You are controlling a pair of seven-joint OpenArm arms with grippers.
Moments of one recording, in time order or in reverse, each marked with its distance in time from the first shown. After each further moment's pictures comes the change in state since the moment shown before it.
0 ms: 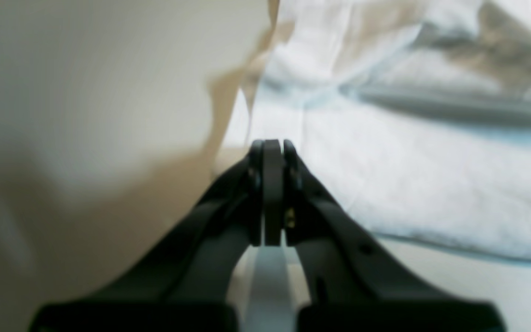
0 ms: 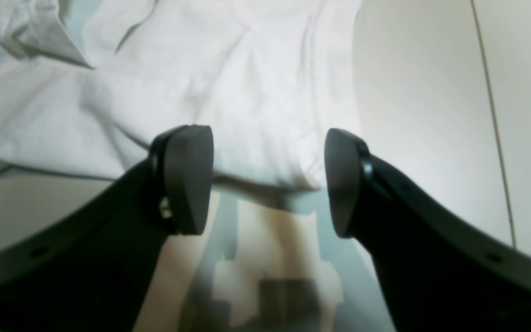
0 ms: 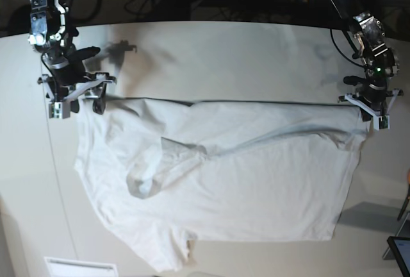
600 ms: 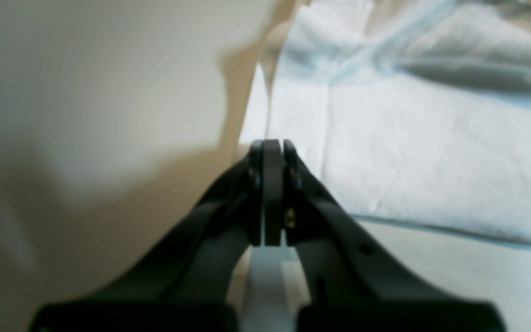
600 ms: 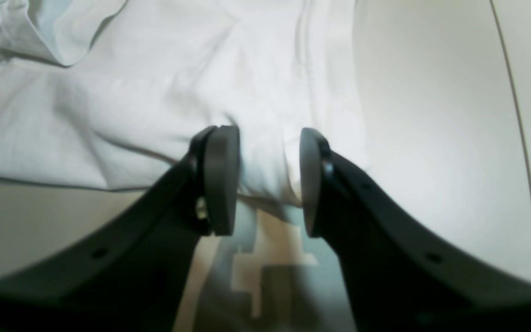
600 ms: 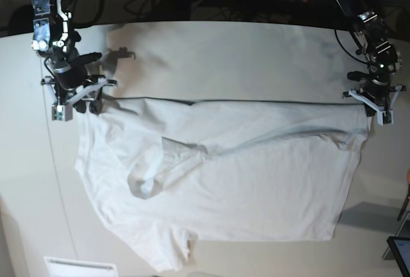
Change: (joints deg) left arm 0.7 -1.8 -0.4 -1.6 0.0 0.1 -2.3; right arm 2.0 -0.1 -0.1 -4.4 0.0 0.4 0.0
